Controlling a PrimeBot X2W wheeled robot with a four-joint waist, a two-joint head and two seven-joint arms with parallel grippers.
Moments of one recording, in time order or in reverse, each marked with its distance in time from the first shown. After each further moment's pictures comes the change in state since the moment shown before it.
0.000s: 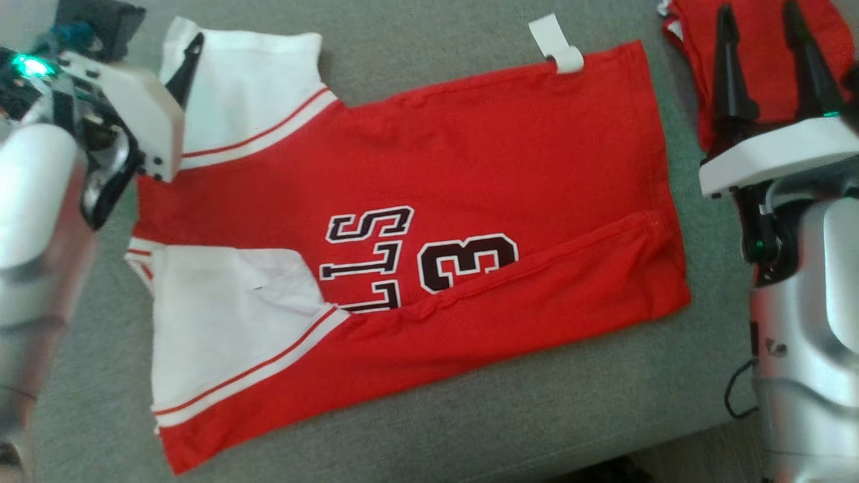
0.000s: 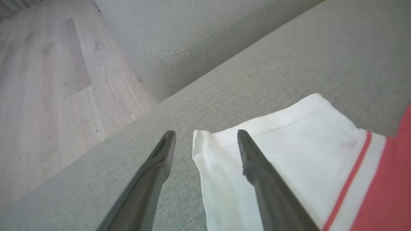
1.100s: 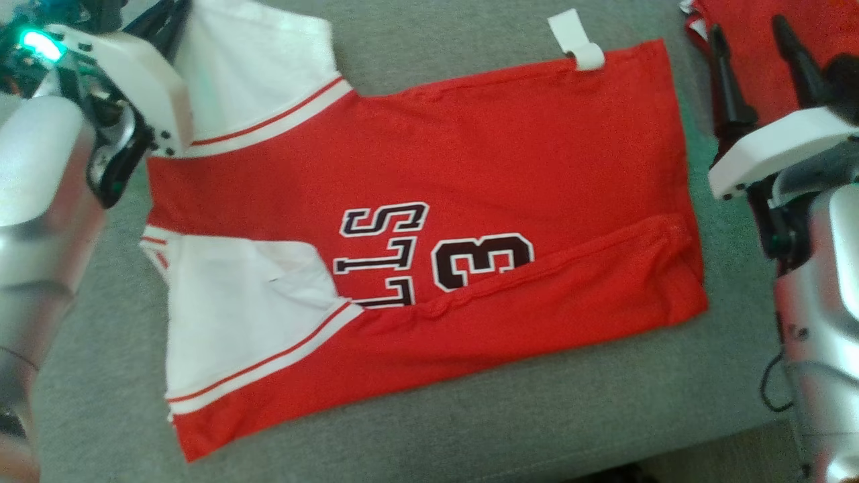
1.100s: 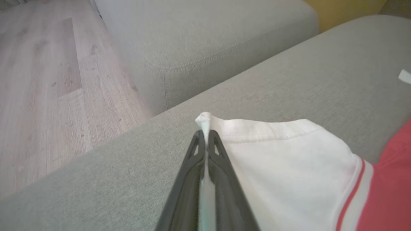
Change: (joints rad) left arm -0.150 -0.003 -0.237 0.163 -0.274 0.000 -0.144; right arm -0.055 -0.110 0.080 0.151 0.010 0.000 0.027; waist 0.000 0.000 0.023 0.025
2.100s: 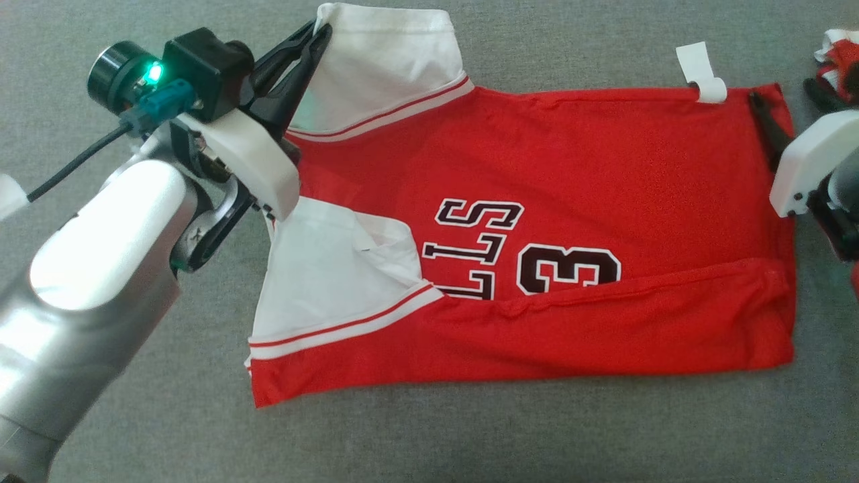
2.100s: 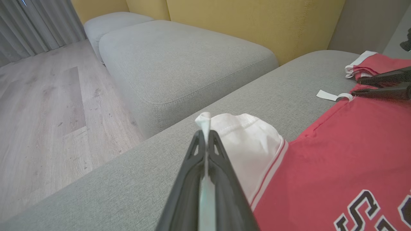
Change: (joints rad) left arm 0.164 0.044 -0.059 -0.513 0.030 0.105 -0.055; right arm -0.163 -0.300 0.361 0.407 0.265 0.000 0.094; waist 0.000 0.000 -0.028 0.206
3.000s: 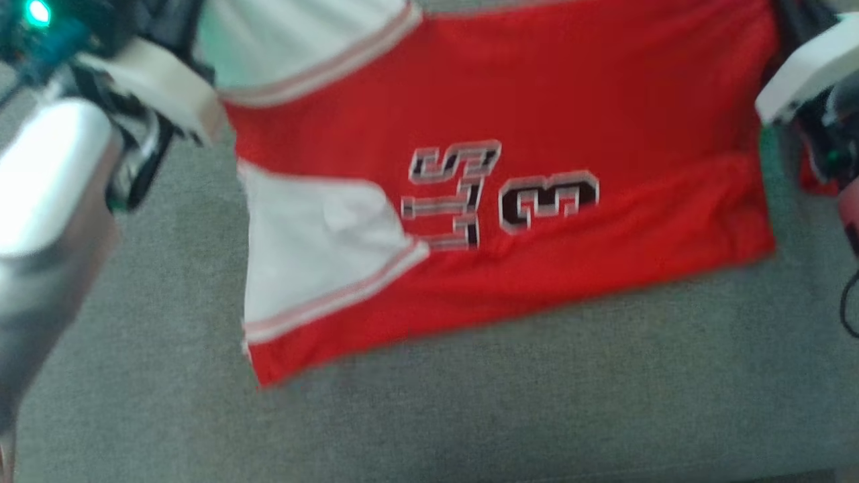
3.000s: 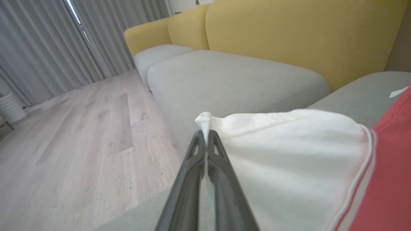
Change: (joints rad) left arm -0.085 0.023 0.065 0.160 0.036 0.062 -0.123; right arm -0.203 0.037 0.137 0.045 0.233 0.000 -0.189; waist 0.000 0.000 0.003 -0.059
